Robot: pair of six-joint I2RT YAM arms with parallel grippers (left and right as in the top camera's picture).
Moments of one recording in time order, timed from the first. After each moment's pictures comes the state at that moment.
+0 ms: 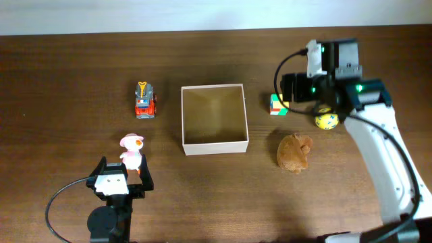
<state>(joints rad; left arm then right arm) -0.01 0.01 0.07 -0.20 -0.06 -0.01 0.11 1.56 1.49 -0.84 -0.06 0.02</state>
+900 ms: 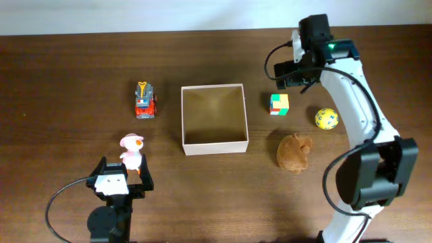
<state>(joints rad) -0.01 0.01 0.07 -0.20 -0.06 -0.01 0.11 1.97 1.80 -1.01 0.05 0.00</state>
